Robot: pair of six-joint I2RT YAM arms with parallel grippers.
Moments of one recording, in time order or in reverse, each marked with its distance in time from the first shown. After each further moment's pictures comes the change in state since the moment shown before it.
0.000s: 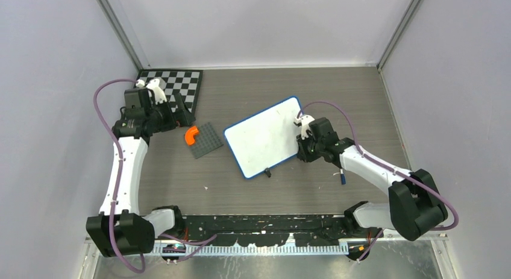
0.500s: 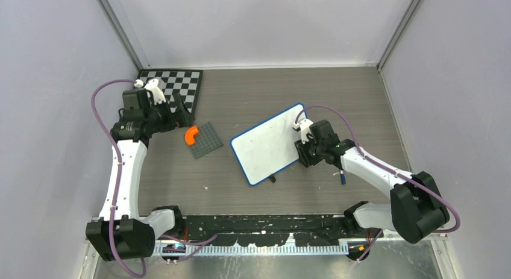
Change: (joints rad) left arm 0.000 -0.036 0.000 -0.010 0.000 0.002; right arm 0.002 -0.027 -0.022 -0.054 0.006 -0.121
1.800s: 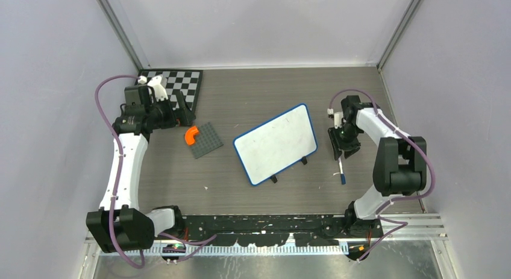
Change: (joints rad) left arm 0.000 0.063 0.025 0.017 0.026 0.052; right arm -0.465 0.348 0.425 -0.644 0.052 -0.130
